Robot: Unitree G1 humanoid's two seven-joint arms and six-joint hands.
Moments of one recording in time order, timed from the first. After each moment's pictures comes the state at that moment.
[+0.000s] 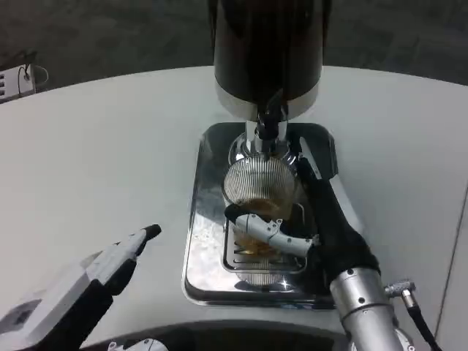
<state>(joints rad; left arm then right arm) 0.28 0.51 0.23 -0.56 0.36 -0.14 -0.33 -0.45 -0.01 0.18 0.08 -0.35 0.07 -0.15</state>
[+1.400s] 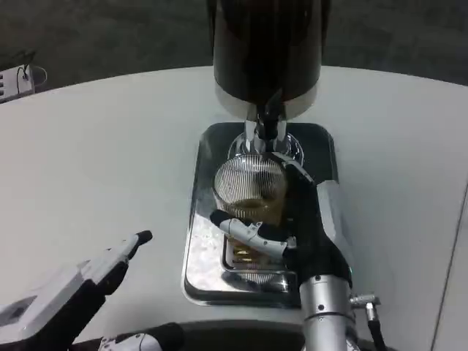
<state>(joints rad) 0.25 0.56 0.23 -0.52 0.35 -0.09 -0.37 -0.51 0.10 0.23 0.29 -0.47 0.02 -0.45</state>
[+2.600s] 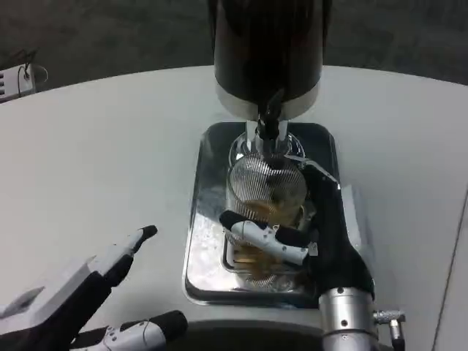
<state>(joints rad) 0.17 0.57 0.19 -0.45 0.32 -0.09 -0.37 -0.37 0.07 0.25 0.06 -0.45 0.02 -0.41</state>
